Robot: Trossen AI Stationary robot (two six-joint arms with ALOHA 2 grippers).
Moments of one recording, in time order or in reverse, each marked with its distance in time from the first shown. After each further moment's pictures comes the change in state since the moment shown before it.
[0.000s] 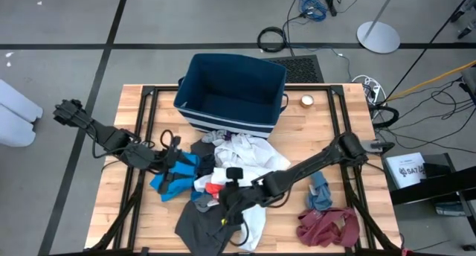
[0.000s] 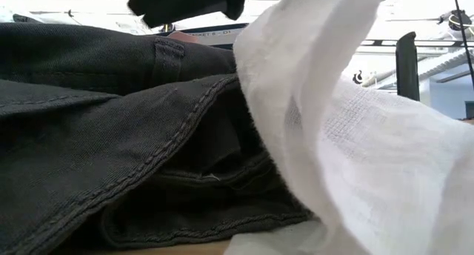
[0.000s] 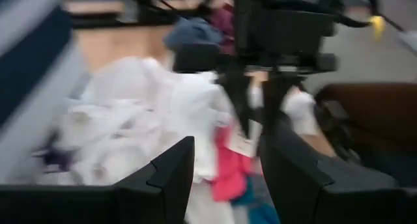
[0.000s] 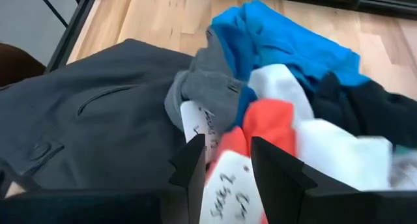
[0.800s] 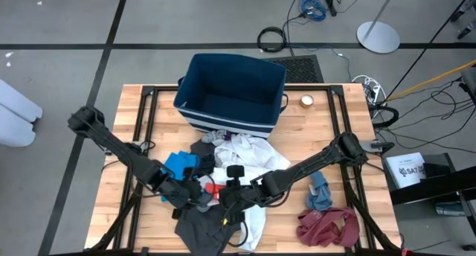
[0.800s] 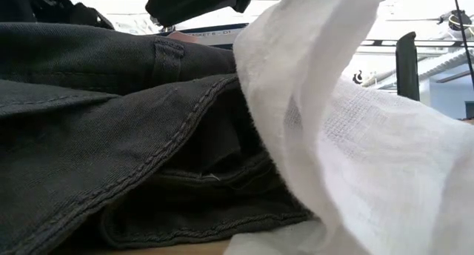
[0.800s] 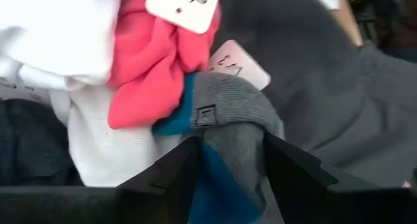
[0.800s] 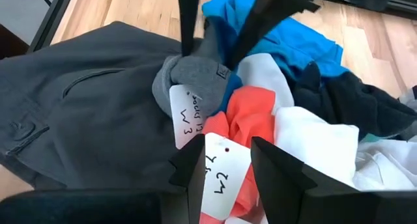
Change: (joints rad) left arm -0.087 0.452 0.000 -0.006 0.060 -0.227; right arm 0.002 -0.014 0.034 -0.116 0.029 -0.015
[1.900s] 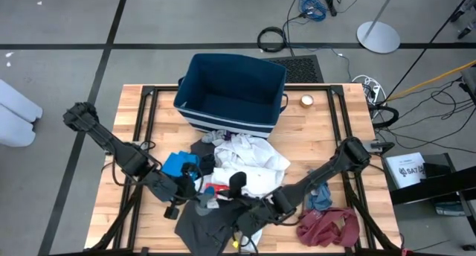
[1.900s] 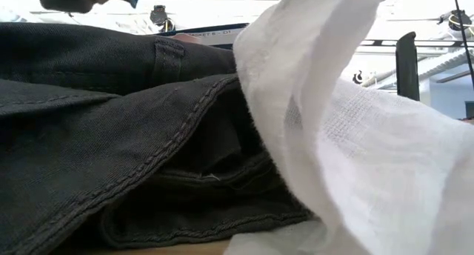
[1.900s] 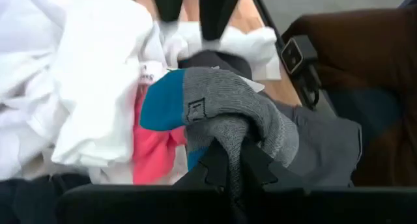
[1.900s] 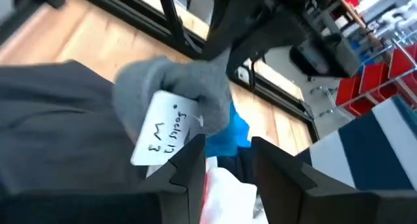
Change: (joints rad) left arm -0.024 -0.134 0.140 -0.057 -0.021 0.126; right arm 0.141 -0.024 -0.002 0.196 0.415 -0.364
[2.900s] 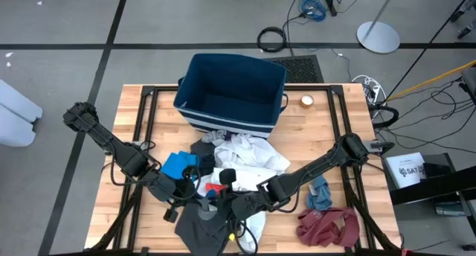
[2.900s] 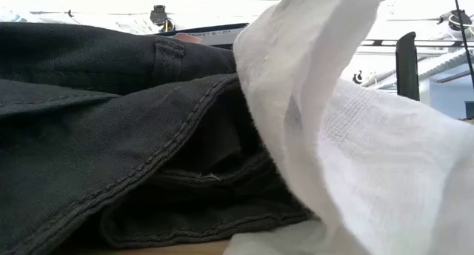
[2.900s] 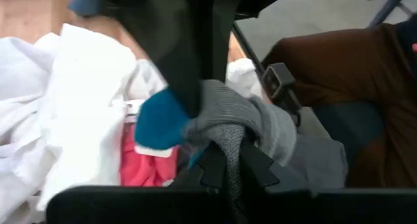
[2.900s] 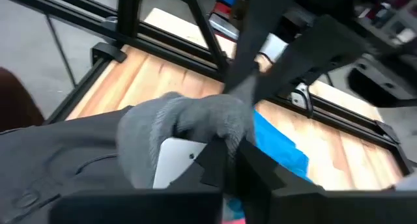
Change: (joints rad) left arm 0.000 0.000 0.000 0.108 0.002 0.085; right arm -0.094 -0.005 0.000 0.111 -0.349 0.055
